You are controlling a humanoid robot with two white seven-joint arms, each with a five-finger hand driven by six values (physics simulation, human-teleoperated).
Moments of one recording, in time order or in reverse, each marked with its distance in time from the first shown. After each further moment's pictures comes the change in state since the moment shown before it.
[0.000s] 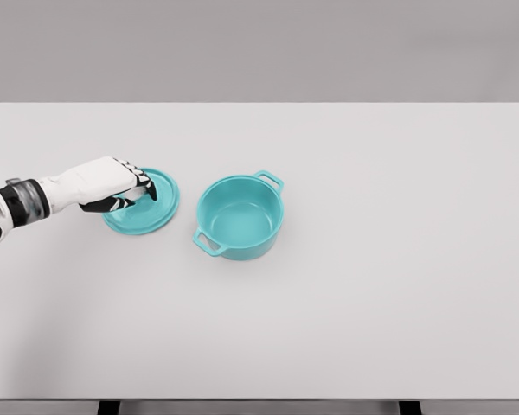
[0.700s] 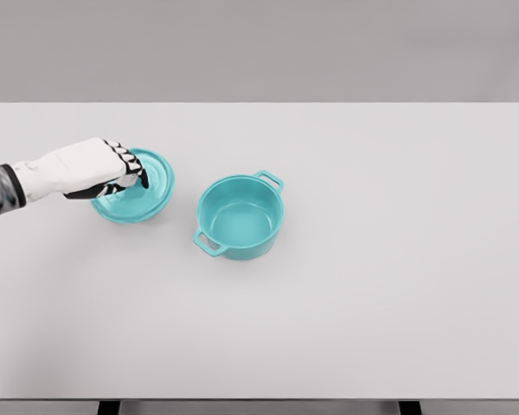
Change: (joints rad) left arm 0.003 0.130 -0.005 -0.193 0.045 0.000 0.018; right arm 0.000 0.000 0.000 0.000 0.000 0.000 0.000
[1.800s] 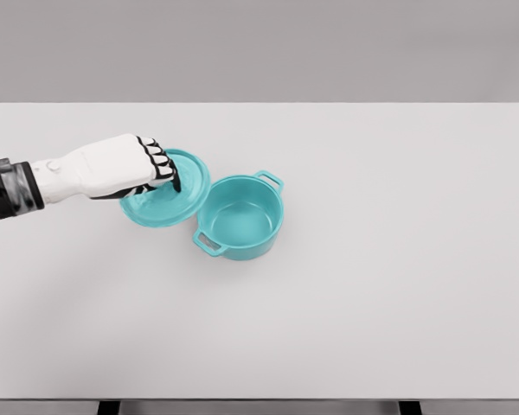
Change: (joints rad) left arm -0.038 0.035 -0.094 -0.172 0.014 0.000 0.082; right arm 0.000 0.000 0.000 0.000 0.000 0.000 0.000
